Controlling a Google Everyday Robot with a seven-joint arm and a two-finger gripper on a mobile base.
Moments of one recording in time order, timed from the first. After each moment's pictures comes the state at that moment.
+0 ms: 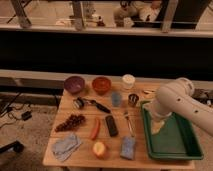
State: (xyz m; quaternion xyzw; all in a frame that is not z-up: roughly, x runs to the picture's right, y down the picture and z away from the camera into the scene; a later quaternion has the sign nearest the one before) arm 0.214 0.144 0.701 -0.26 -0.06 -0.08 0.96
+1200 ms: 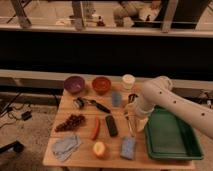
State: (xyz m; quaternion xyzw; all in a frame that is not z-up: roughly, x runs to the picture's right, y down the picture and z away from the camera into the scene) arm 0.147 0.148 0.748 -0.30 -0.17 -0.17 0.93
